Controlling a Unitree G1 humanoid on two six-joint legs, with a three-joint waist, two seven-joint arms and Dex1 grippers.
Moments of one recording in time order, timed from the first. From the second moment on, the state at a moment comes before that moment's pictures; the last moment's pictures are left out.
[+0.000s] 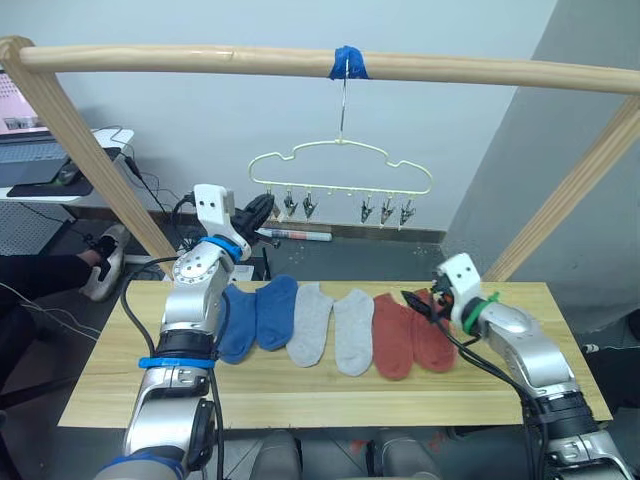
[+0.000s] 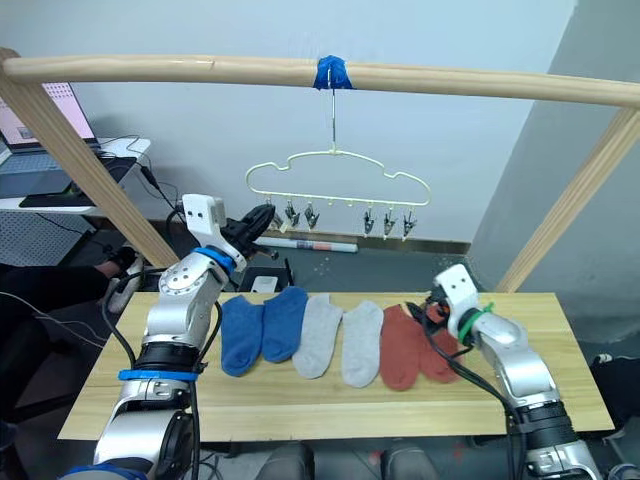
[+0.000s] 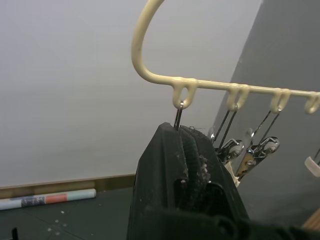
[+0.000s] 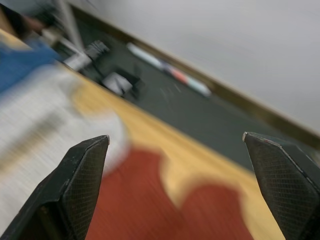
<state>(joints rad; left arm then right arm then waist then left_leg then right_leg) -0.58 0.34 0.13 0.37 -0.25 0.09 -0.49 -0.23 -0.45 0.06 0.09 0.15 0.41 0.51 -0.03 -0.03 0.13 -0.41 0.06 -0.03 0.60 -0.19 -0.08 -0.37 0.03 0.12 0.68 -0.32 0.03</state>
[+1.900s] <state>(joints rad) -0.49 0.37 0.12 0.17 -0.34 0.34 -0.56 -0.35 -0.42 0.05 0.49 0.03 0.33 0.57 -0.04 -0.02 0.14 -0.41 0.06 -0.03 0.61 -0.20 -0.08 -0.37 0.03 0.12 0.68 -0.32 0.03</state>
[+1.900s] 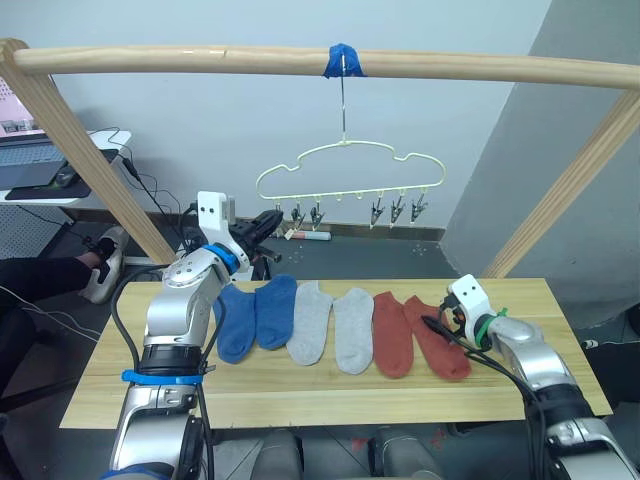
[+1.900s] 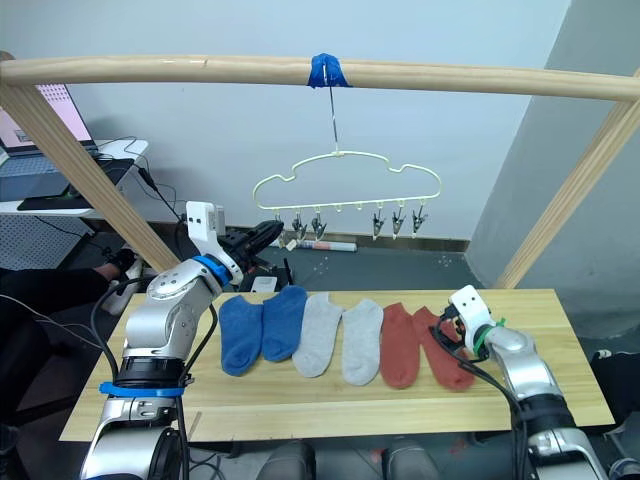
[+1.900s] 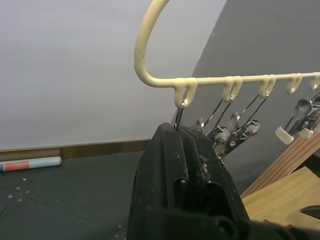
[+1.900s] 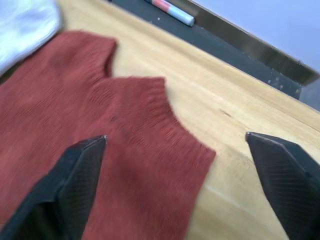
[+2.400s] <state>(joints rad) -0.48 0.37 0.12 0.16 -0.33 0.34 -0.56 -0.44 -0.41 0.09 0.70 -0.02 0.32 0.61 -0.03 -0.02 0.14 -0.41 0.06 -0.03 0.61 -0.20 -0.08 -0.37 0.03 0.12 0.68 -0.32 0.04</state>
